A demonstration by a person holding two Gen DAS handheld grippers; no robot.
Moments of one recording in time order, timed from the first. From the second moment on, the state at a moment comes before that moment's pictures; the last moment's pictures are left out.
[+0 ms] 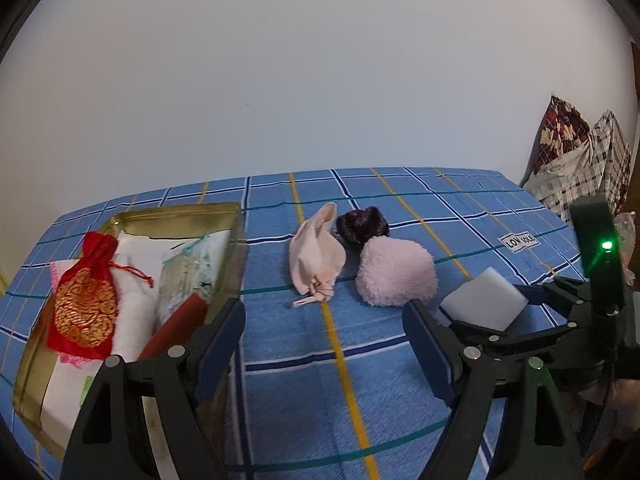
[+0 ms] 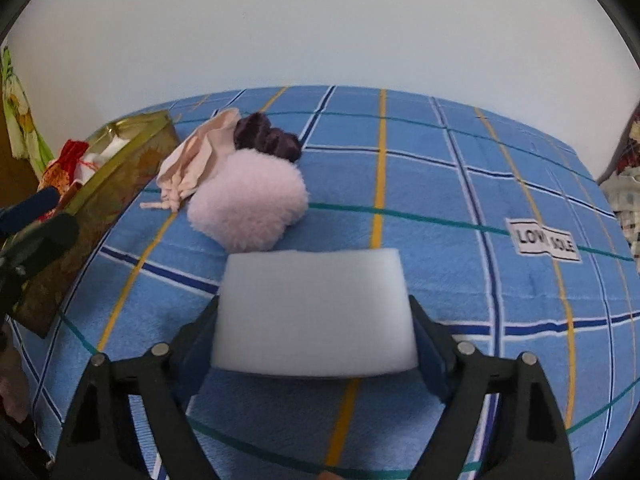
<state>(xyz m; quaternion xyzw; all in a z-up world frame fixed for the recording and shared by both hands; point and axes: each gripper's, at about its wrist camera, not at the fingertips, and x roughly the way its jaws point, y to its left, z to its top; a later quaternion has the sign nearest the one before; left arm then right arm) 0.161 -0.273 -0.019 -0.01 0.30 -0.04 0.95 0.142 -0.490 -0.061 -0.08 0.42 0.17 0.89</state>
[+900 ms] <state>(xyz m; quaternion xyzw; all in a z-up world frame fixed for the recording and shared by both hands) 0.257 -0.340 -0.054 0.02 0.40 -0.11 0.91 0.146 -0.552 -0.040 -0.01 0.35 0.05 0.94</state>
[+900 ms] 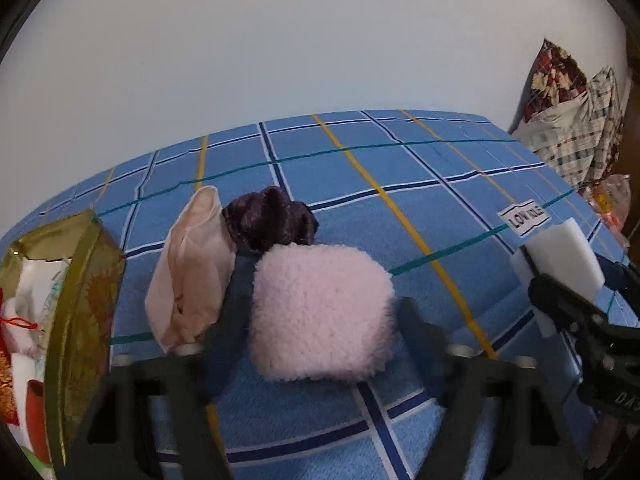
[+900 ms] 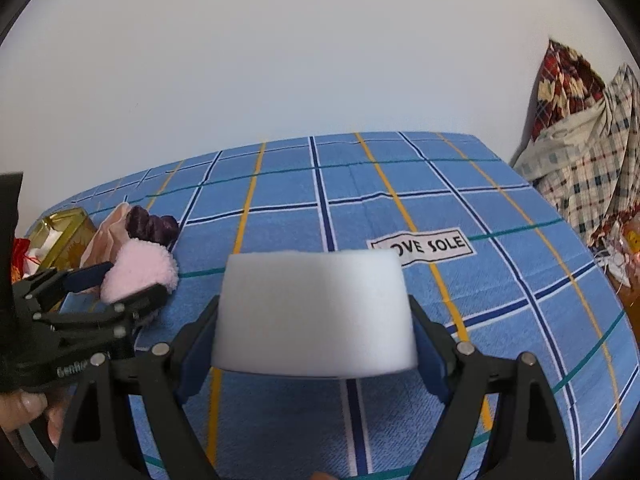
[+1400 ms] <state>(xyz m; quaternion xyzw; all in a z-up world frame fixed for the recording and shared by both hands) 0.227 -0.327 -0.042 0.01 0.35 -0.11 0.93 0.133 -0.548 -0.032 -0.02 0.31 0.04 0.95</state>
